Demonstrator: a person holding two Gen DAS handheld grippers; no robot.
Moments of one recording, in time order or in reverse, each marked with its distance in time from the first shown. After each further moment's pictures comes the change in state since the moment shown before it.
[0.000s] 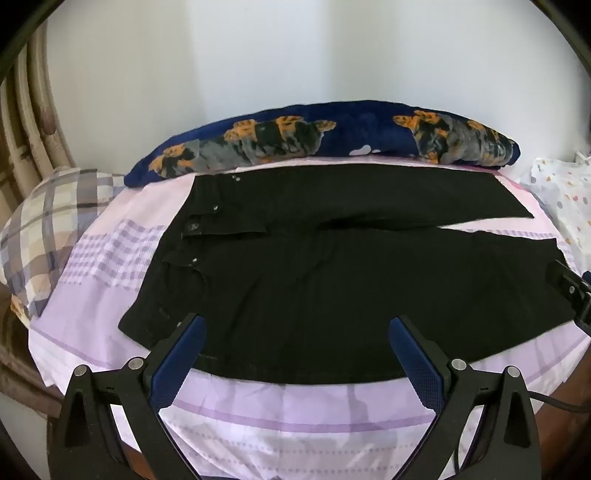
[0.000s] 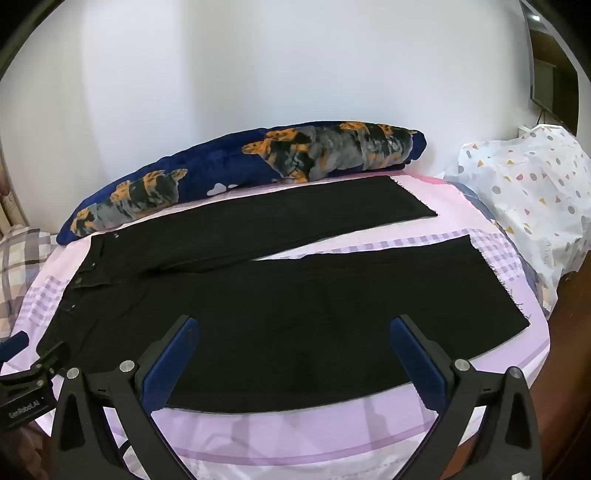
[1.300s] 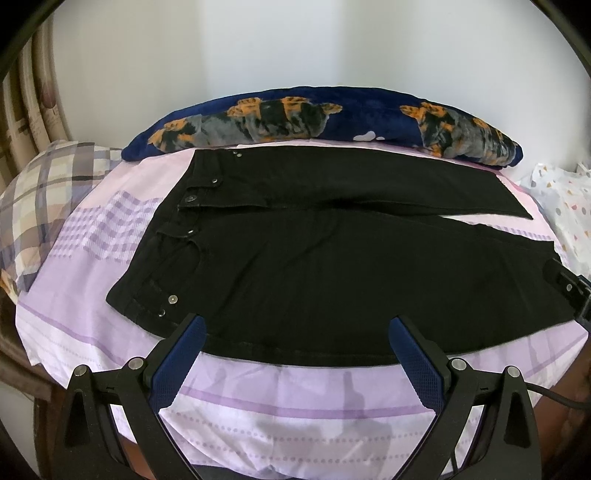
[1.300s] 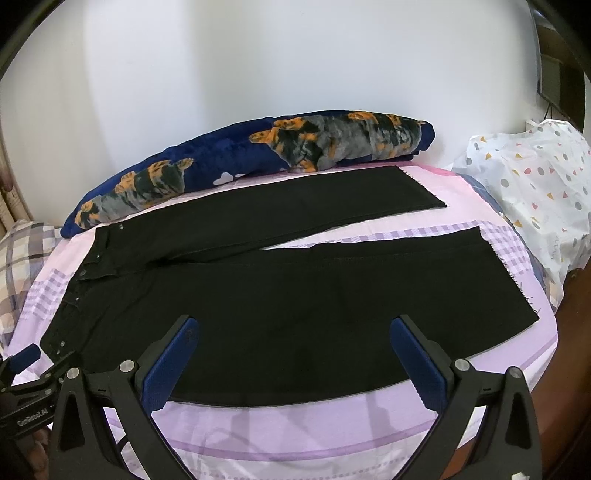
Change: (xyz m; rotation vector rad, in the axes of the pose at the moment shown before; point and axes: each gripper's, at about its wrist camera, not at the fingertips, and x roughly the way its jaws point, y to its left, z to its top) left arm 0.011 0.005 -0.015 -0.063 0.076 -0.047; right arm 0.005 0.006 -0.009 -0.010 0.032 0.021
